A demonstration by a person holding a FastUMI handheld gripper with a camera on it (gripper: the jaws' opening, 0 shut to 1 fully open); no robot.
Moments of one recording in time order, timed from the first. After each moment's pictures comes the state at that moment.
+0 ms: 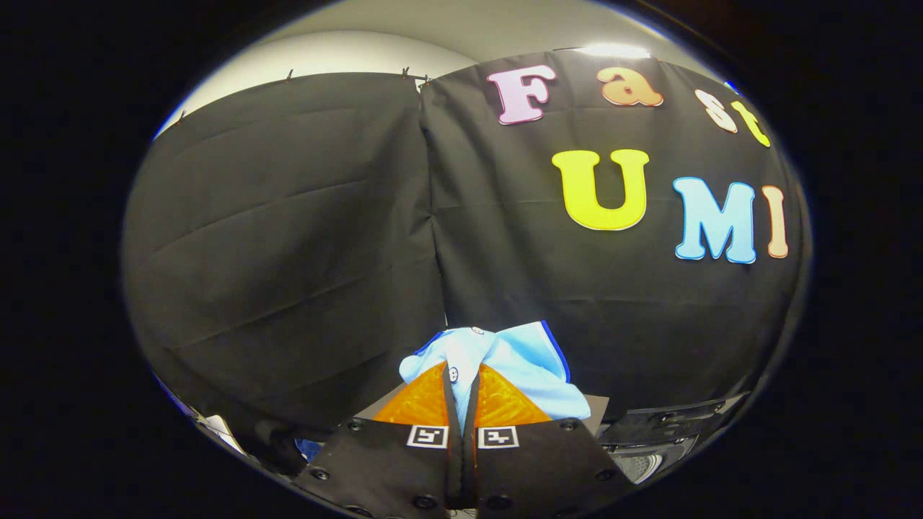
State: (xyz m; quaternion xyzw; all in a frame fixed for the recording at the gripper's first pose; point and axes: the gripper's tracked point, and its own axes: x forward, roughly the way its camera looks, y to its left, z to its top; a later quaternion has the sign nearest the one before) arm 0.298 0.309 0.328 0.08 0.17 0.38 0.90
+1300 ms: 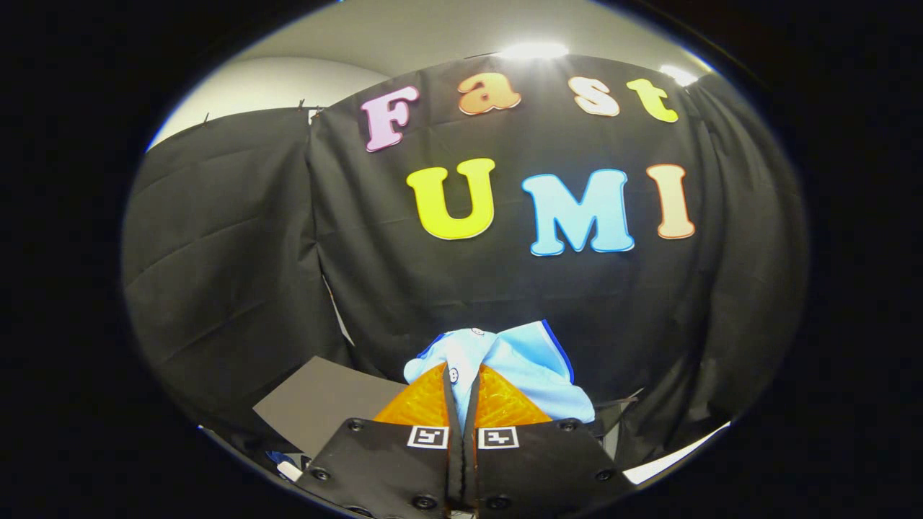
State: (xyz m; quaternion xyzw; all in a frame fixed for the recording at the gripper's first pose) arm 0.381 0.022 0.279 0.12 0.19 0.22 0.95
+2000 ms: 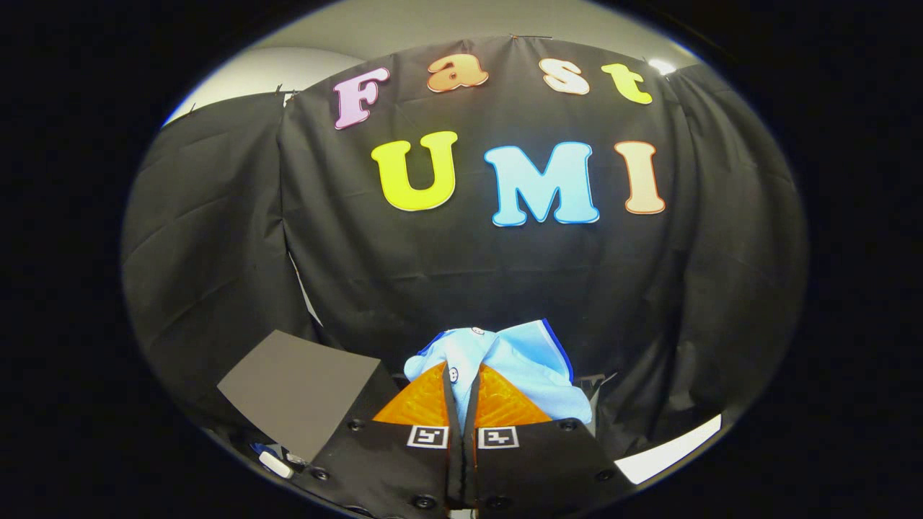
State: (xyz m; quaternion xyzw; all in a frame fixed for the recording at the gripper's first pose) arm 0.379 -0.015 0.195 0.09 0.23 0.18 0.95
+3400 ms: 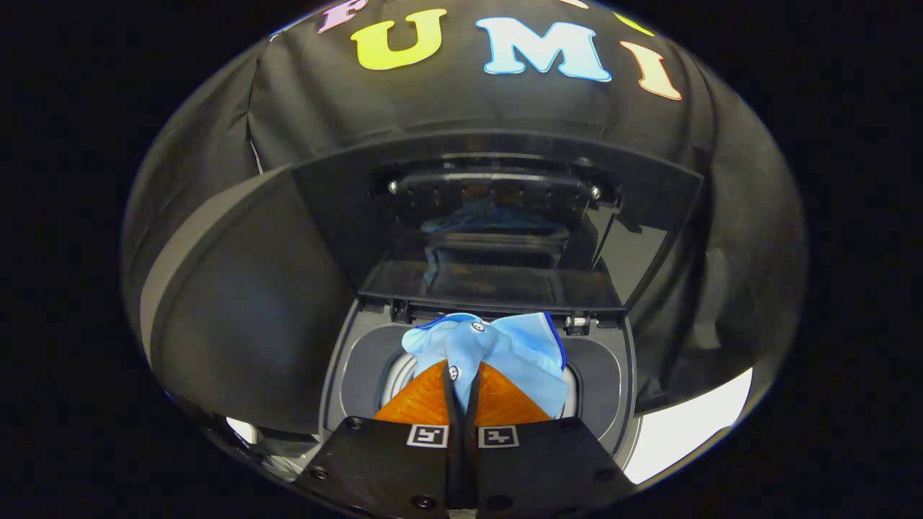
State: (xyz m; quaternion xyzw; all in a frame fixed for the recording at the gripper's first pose) arm 0.360 0.032 -0.120 0.03 0.42 0.18 0.89
